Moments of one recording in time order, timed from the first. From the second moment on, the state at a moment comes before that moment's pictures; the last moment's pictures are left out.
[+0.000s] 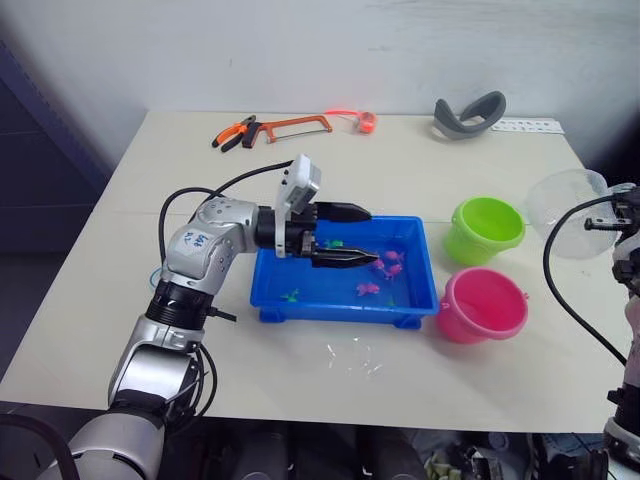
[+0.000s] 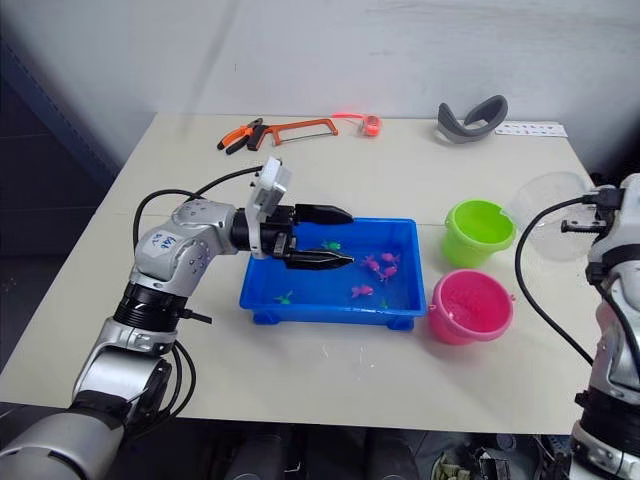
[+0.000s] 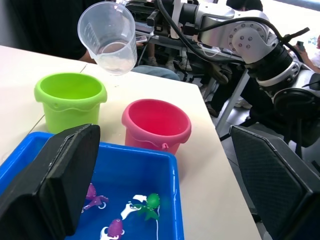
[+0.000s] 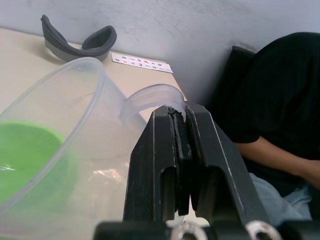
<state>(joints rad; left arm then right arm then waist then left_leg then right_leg) -0.87 0.37 -0.15 0.17 -0.48 0.56 -1.12 -0.33 -0.64 -0.50 -0.22 0.11 0.60 0.12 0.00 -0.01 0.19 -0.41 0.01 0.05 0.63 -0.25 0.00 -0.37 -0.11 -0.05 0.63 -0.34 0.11</state>
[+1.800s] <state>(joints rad) -0.89 0.37 -0.12 0.15 -0.49 0.57 -1.15 -0.49 -0.58 -0.45 -0.06 0.01 0.40 0.18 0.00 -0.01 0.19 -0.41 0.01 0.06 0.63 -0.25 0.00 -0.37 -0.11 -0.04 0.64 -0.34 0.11</state>
